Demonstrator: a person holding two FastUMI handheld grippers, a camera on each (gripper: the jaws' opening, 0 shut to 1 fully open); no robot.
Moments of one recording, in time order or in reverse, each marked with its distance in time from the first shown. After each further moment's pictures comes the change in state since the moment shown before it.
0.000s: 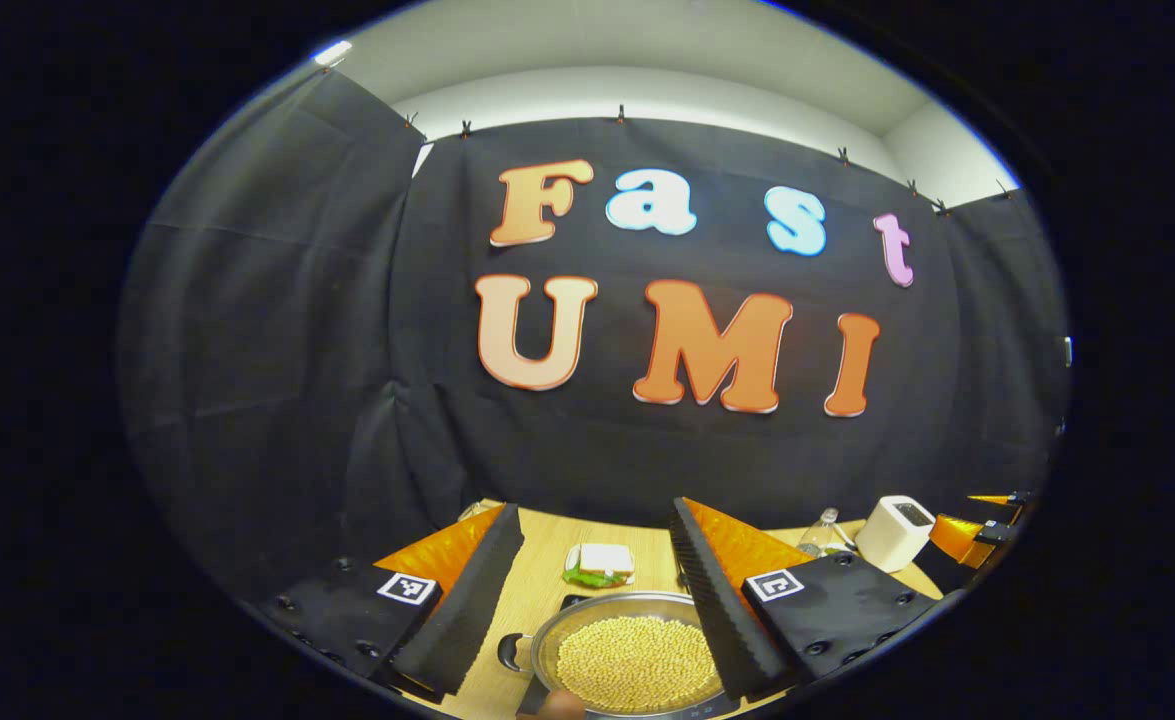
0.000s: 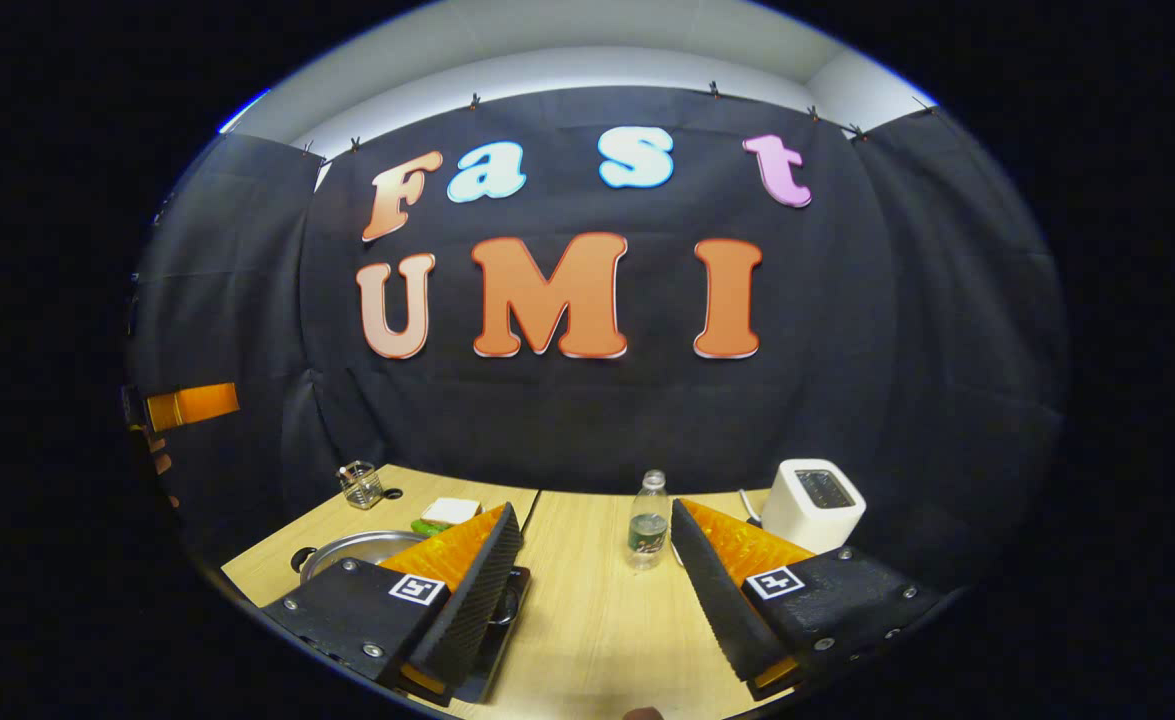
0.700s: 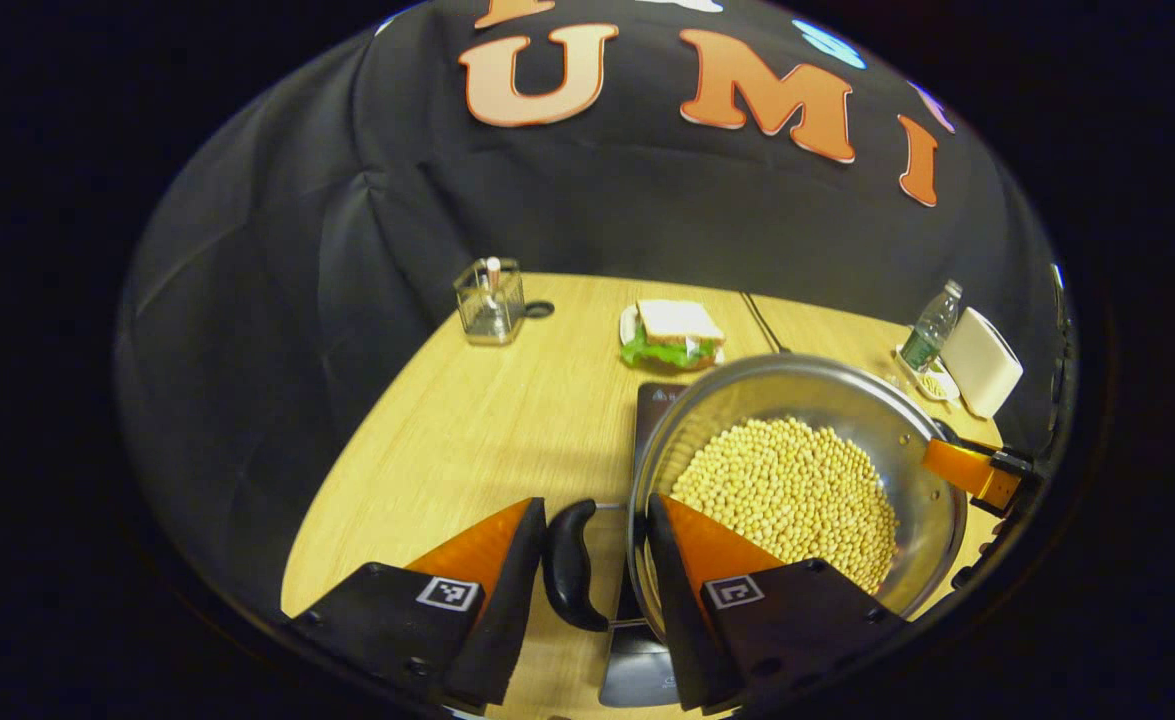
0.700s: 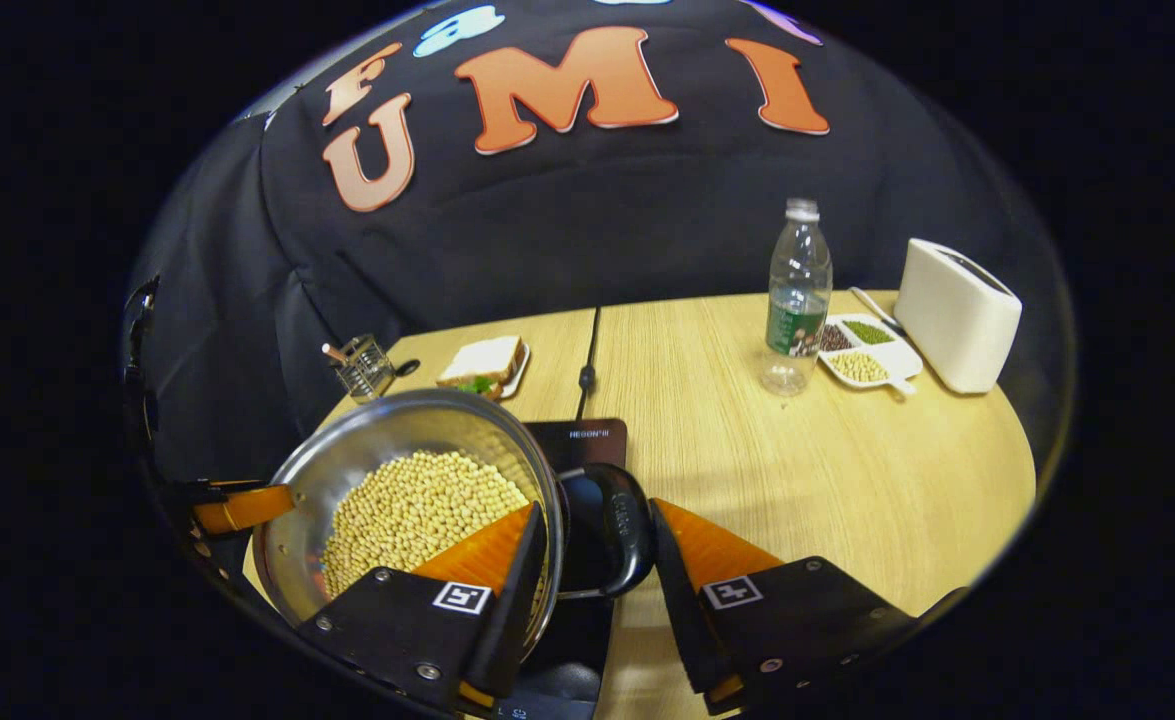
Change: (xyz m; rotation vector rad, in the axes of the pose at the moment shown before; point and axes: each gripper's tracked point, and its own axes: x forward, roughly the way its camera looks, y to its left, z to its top) left arm 0.046 0.098 -0.295 0.117 0.612 0.042; right arm 0.118 0.133 -0.246 0.147 0.479 0.107
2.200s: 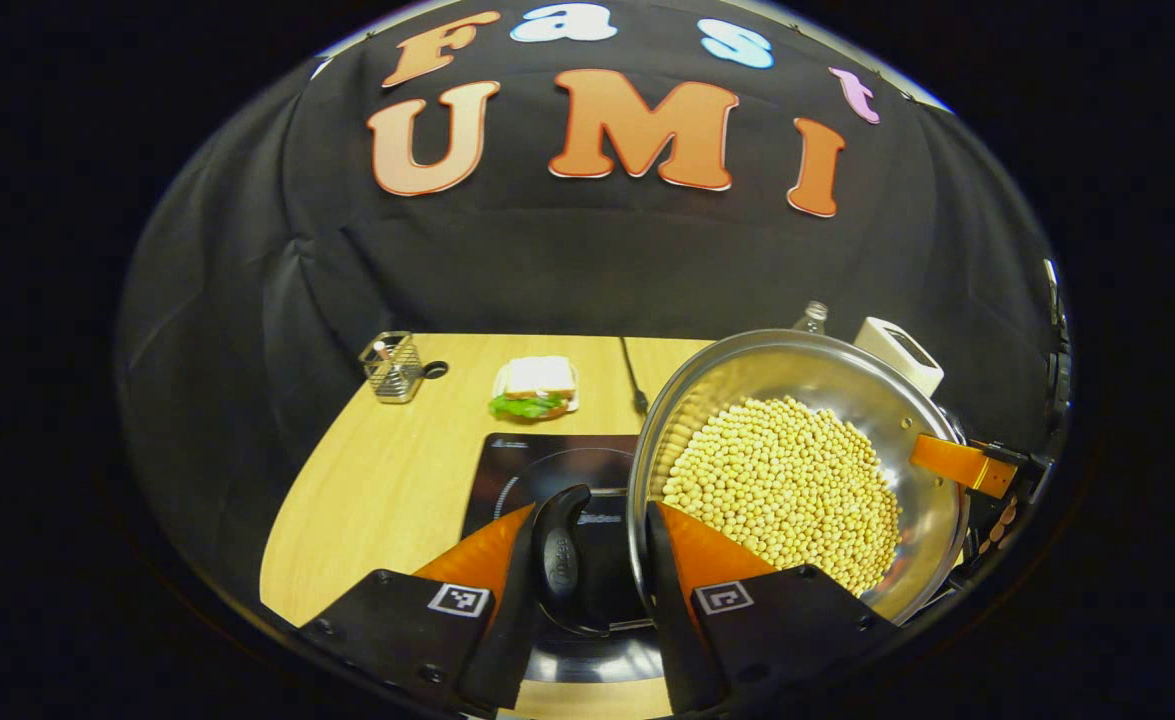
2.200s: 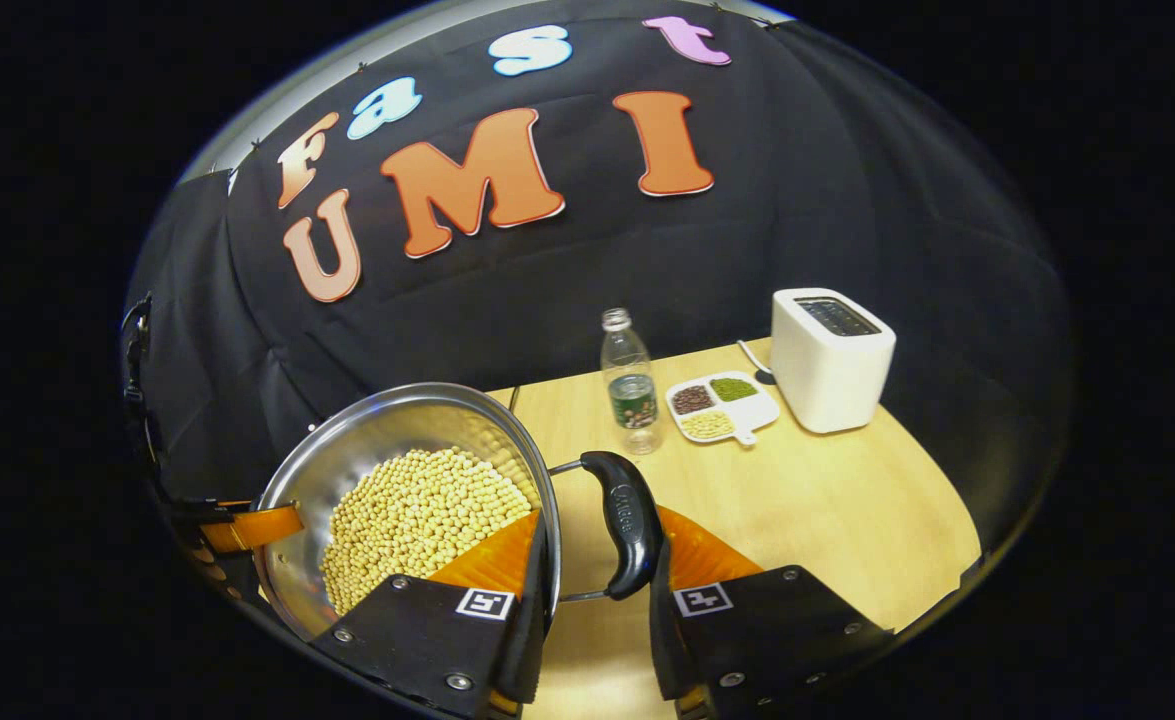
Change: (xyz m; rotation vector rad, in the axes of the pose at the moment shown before) left arm -0.106 -0.067 0.023 0.036 -0.018 -0.150; right arm -0.103 -0.097 0.036 0.103 -0.095 -0.078
